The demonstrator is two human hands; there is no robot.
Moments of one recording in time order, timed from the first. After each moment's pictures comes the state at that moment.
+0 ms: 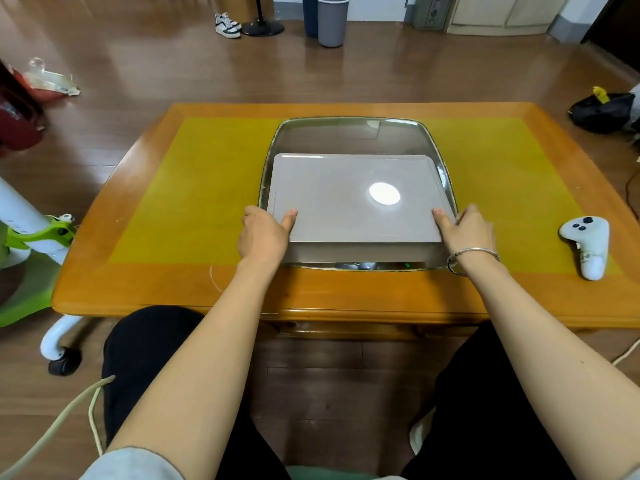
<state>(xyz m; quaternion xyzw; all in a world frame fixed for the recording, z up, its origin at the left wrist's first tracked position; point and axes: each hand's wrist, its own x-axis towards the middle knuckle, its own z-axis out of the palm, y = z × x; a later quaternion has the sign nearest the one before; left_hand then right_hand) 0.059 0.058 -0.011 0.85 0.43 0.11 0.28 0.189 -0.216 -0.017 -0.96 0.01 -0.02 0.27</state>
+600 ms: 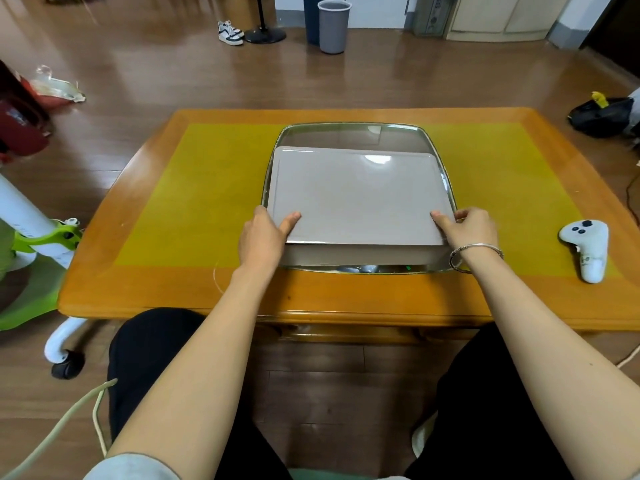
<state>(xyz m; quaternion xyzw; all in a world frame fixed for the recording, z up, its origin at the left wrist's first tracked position) 0.046 0.065 -0.010 0.87 0.36 0.14 0.30 0.189 -0.212 0.001 -0.95 0.00 -0.02 0.32</state>
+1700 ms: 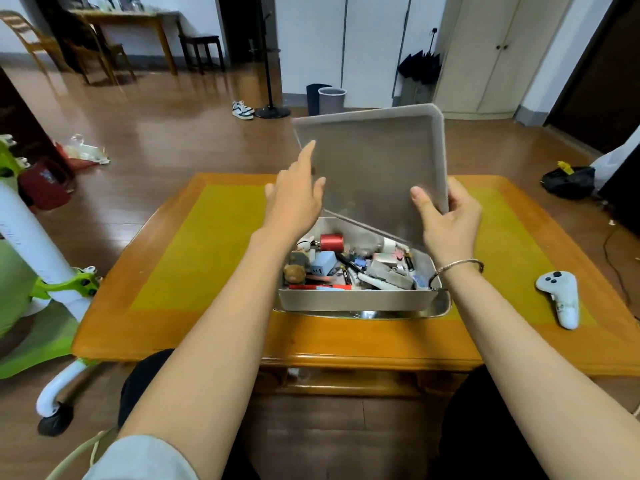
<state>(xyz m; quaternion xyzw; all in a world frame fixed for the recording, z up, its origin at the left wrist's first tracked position) 0.080 0.042 0.137 0.92 0.14 0.30 0.21 0.127 -0.165 0.122 -0.70 -0.22 -0.23 0.64</state>
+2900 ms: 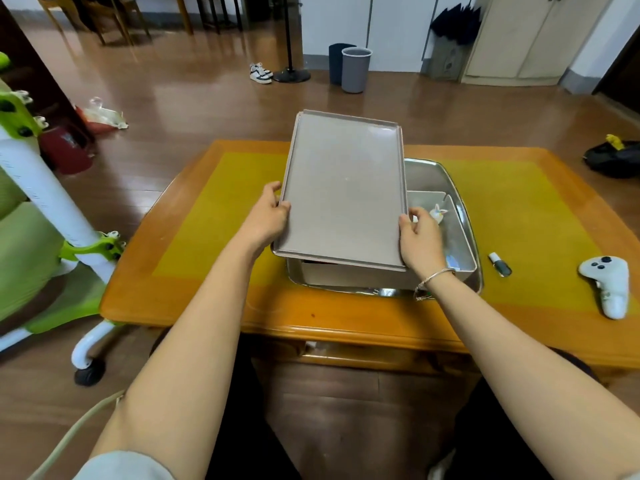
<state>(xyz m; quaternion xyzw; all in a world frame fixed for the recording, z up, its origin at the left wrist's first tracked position) 0.035 0.110 0.065 0.78 0.25 0.13 0.56 0.139 -0.113 0.026 -0.86 -0.14 -0.02 0.49</state>
